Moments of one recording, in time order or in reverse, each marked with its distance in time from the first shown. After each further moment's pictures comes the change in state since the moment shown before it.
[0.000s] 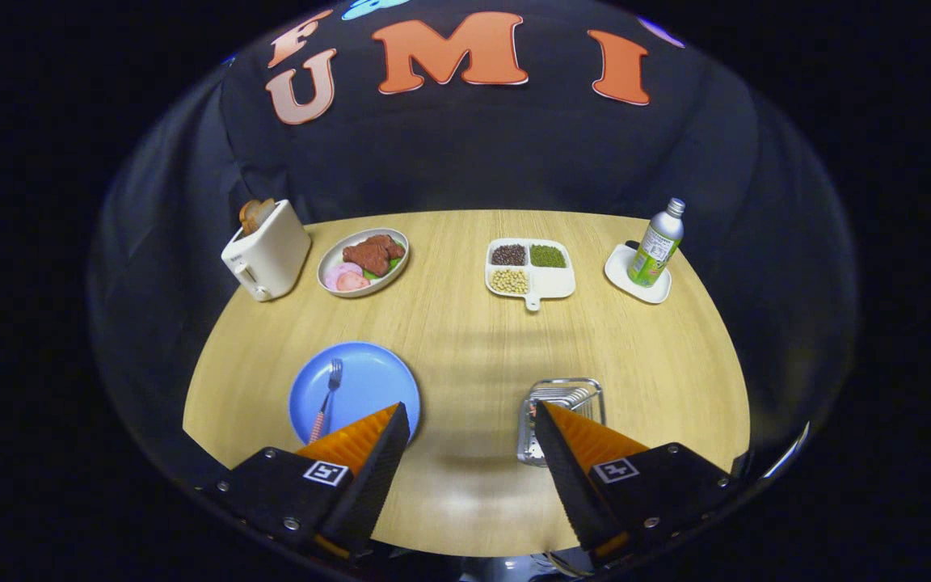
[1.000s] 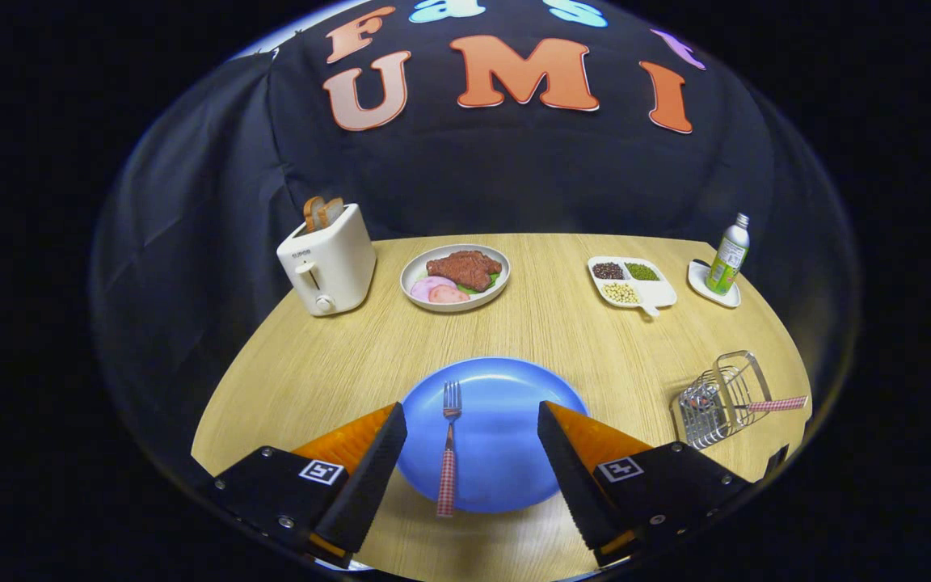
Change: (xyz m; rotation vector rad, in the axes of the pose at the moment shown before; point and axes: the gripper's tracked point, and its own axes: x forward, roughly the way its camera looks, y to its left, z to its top) arm 0.048 0.170 -0.036 -0.021 -0.163 0.064
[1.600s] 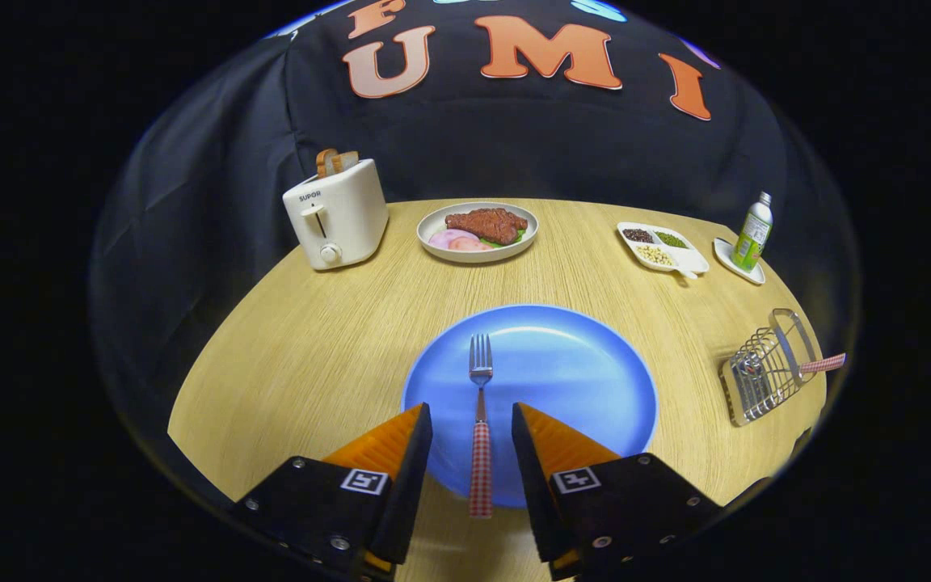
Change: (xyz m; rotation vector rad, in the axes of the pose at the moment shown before) arm 0.038 0.024 -0.060 -0.030 0.055 0.006
